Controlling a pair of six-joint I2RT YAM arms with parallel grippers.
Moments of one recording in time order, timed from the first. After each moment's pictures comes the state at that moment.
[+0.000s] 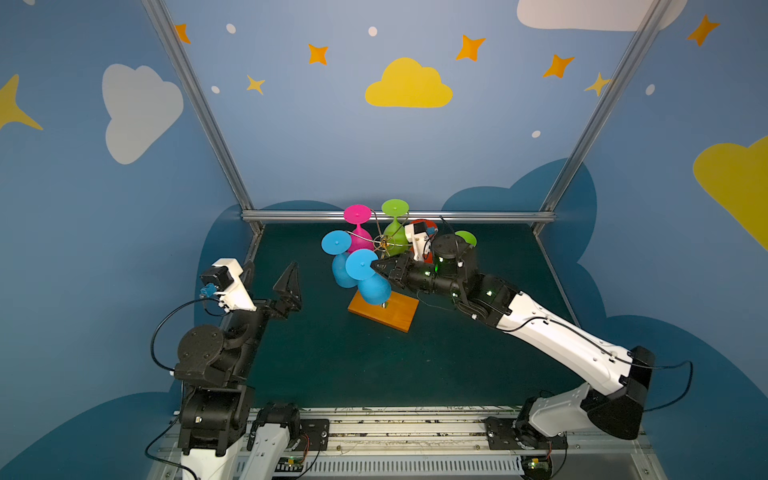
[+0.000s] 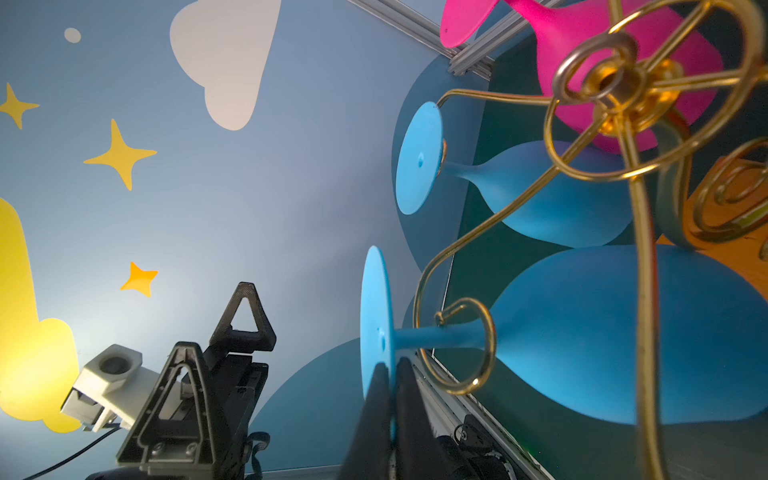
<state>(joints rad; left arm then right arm) -0.04 0.49 0.97 -0.34 0.11 -0.27 0.95 1.44 1.44 -0.22 -0.19 1.12</state>
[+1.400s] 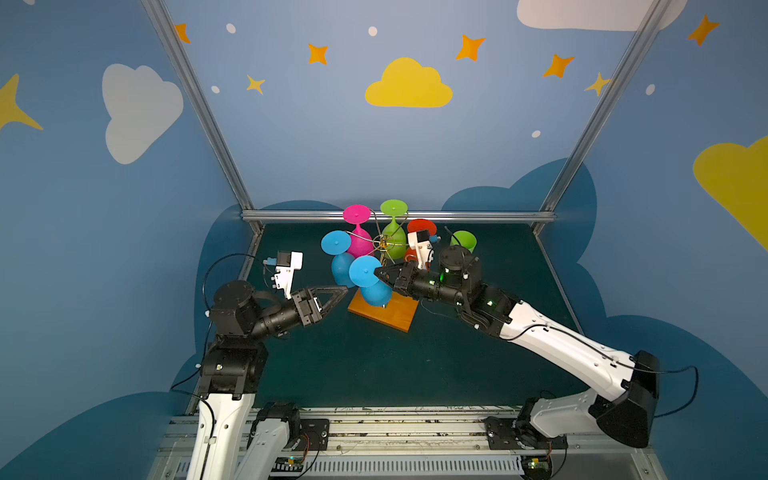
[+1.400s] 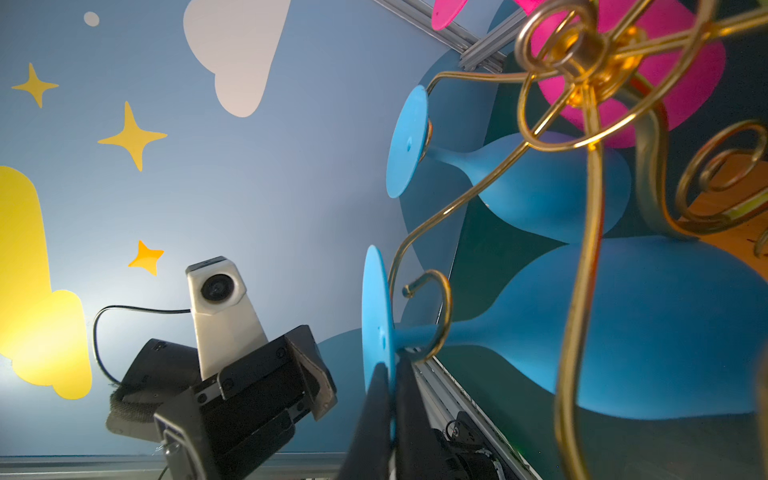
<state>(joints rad) -0.02 0.70 0.94 -0.39 1.00 -0.84 0.94 1.38 1.28 -0.06 -0.25 1.10</state>
